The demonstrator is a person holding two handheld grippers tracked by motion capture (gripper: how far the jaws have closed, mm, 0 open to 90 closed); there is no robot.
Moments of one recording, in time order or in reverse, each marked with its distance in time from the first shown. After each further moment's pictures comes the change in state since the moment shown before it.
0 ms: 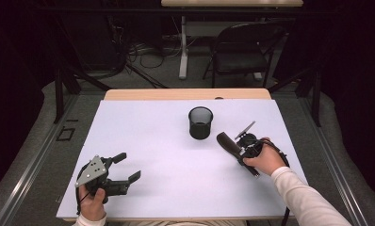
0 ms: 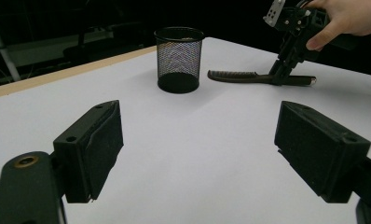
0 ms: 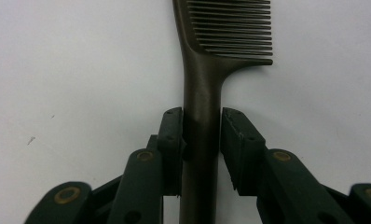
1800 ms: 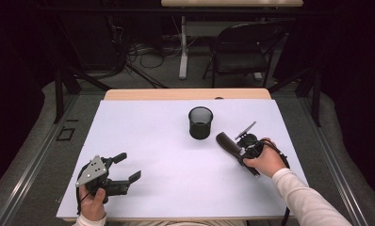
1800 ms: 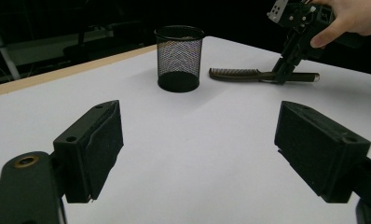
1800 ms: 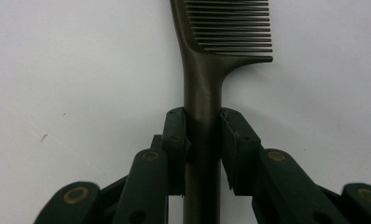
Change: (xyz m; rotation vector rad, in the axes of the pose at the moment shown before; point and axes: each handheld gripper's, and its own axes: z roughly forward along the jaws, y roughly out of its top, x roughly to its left) left arm 0.000 0.000 0.001 0.005 0.000 -0.001; right arm 0.004 -0.003 -0.006 -0.006 -0.002 0.022
